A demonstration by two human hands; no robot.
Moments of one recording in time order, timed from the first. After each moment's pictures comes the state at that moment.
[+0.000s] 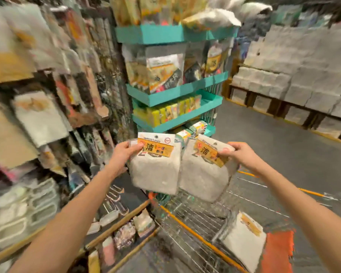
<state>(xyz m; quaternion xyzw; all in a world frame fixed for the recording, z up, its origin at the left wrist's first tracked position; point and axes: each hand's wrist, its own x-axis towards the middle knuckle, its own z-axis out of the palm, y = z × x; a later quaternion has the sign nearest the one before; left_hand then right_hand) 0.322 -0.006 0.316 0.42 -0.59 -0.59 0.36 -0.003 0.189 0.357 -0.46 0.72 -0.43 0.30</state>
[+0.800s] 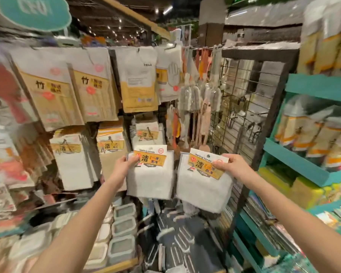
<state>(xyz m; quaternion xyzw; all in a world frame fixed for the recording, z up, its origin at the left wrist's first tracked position) 0.677 -0.255 0.349 0.55 -0.49 -0.45 0.51 0.315 -0.202 0.401 -0.61 0.58 -0.37 0.39</state>
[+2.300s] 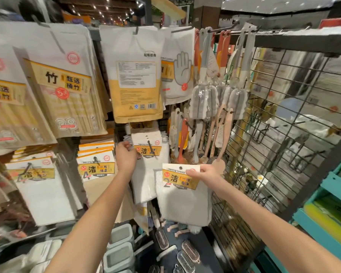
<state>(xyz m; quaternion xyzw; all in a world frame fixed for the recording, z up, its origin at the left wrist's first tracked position) 0.681 -0.472 0.342 0.68 -0.44 -0.25 0.52 0.418 -0.383 0.348 -0.60 0.54 -0.36 0.48</state>
